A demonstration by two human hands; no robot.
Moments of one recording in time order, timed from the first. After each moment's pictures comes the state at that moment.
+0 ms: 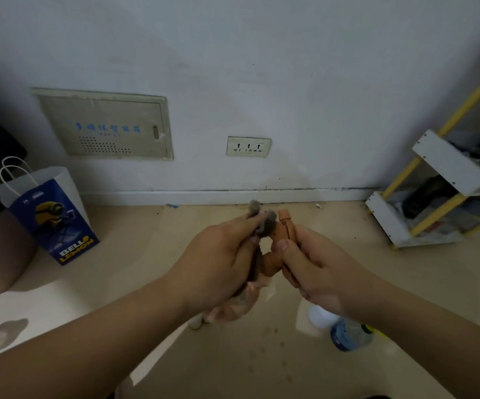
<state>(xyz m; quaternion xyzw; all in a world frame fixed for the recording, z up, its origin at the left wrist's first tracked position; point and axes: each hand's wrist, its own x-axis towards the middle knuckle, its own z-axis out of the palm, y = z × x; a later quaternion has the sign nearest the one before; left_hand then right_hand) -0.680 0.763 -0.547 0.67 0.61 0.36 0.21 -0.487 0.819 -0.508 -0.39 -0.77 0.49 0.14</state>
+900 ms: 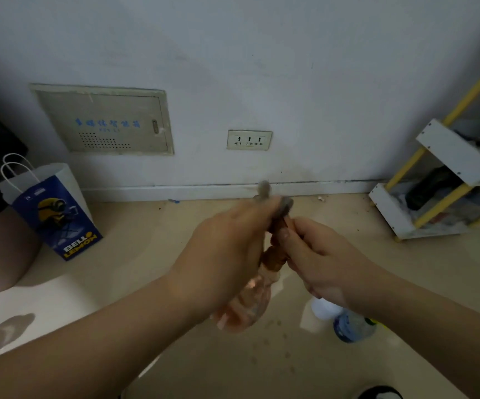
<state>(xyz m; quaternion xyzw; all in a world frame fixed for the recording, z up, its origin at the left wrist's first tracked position) -0.663 0.755 -0.526 0.69 0.57 0.43 0.11 -0.488 0.817 -0.507 -0.43 -0.76 0.47 0.15</state>
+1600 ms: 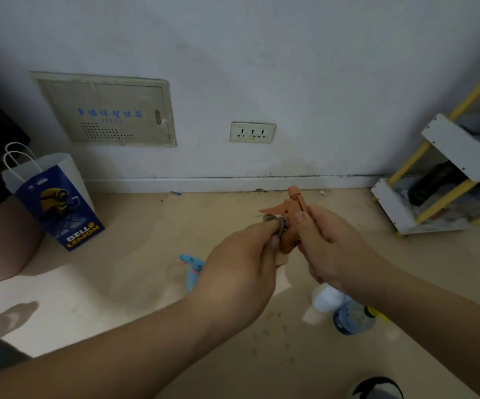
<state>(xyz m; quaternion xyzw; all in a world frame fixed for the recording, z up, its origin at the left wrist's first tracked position) -0.638 0.734 -0.542 0.64 0.61 0.41 0.24 -0.486 0.821 -0.514 -0.46 -0.75 0.43 0.20</state>
